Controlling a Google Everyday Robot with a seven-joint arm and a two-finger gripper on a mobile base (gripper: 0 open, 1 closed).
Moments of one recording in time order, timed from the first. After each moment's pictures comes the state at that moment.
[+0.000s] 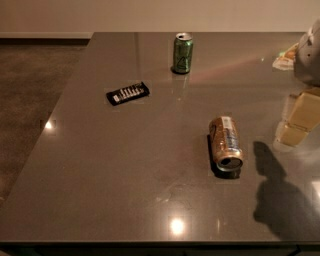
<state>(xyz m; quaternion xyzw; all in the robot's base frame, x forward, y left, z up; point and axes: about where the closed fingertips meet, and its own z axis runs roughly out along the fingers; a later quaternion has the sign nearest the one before) 0.438 -0.217 0.976 -0.60 0.78 -0.03 0.16</state>
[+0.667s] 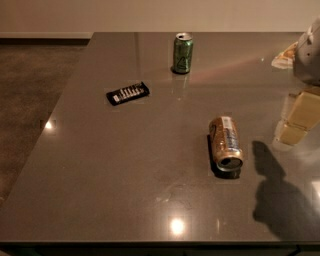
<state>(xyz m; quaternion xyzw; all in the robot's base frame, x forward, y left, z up) 0.440 -0.215 0.978 -0.61 0.78 -0.04 0.16</state>
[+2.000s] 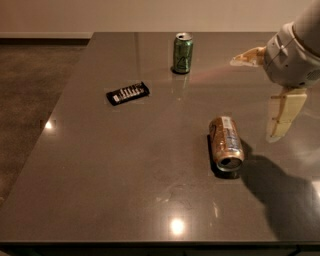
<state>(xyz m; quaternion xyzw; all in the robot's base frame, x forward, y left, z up) 0.483 -0.189 0.952 -0.78 0.60 -0.03 0.19</state>
